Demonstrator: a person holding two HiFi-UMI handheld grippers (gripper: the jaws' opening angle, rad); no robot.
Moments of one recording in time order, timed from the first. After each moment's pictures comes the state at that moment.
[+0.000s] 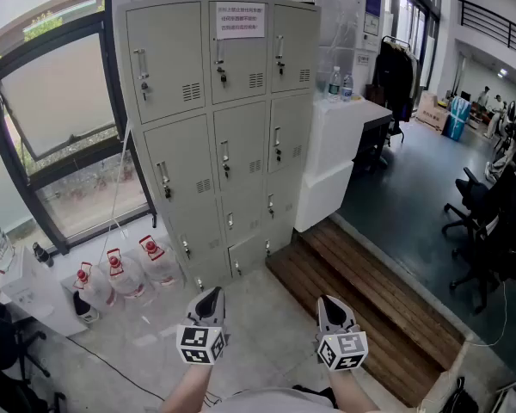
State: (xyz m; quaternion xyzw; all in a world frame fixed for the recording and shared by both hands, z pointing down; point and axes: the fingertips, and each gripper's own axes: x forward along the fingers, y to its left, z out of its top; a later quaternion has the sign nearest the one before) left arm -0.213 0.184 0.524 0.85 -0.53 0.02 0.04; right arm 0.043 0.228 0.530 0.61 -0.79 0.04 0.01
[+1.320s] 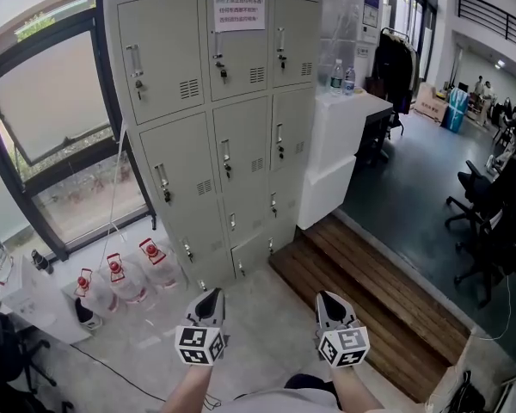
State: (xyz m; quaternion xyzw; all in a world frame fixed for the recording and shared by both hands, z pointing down) left arm -0.241 0.140 0.538 0.85 -0.52 0.02 0.06; right arm 0.010 0.181 0.536 0.61 -0.79 0.05 0.01
